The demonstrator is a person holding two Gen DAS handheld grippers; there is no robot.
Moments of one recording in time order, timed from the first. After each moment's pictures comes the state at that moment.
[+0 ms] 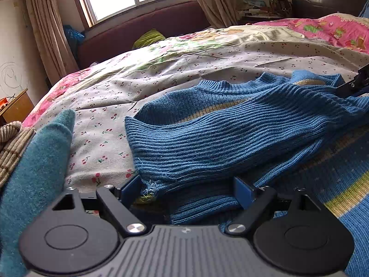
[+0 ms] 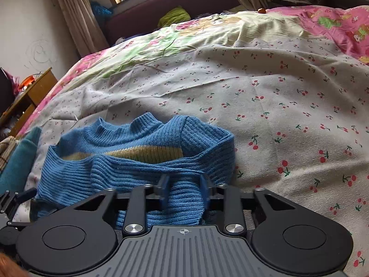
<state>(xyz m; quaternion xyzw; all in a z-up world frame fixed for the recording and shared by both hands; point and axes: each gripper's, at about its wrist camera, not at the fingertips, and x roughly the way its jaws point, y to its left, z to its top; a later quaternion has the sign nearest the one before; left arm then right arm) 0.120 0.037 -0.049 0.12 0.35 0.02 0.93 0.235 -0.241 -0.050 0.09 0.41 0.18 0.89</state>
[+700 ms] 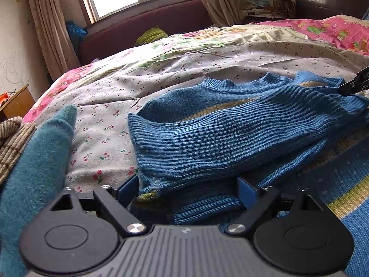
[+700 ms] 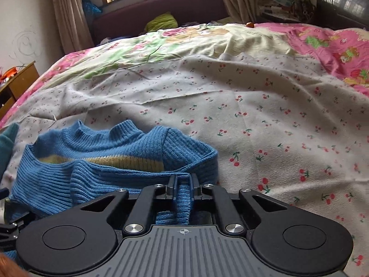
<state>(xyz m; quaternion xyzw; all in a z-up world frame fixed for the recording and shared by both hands) 0.122 0.044 -0.047 0.11 0.36 0.03 0.93 0.236 -0.234 -0.043 0.03 0.39 0.12 0.91</state>
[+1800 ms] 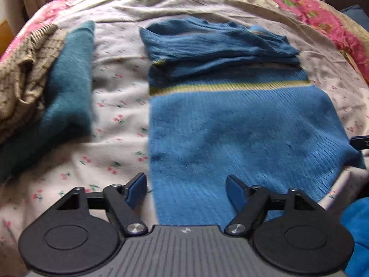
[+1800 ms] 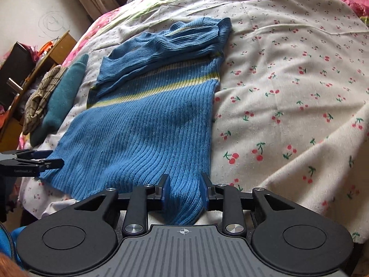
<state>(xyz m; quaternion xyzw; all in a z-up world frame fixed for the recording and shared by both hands) -0.035 0.084 0.011 0.01 0.53 -0.06 0.85 0.009 -0.285 -0.028 0.10 0.52 0.21 0.82</state>
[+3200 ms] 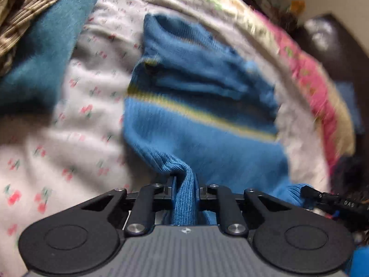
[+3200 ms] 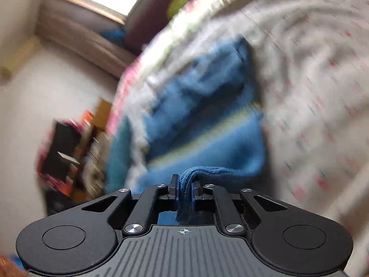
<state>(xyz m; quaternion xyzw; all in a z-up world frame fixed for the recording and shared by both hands) 0.011 0.127 0.008 -0.26 0.52 -0.11 0.81 0.047 -0.290 -0.018 0.36 0.44 0.27 0.78</state>
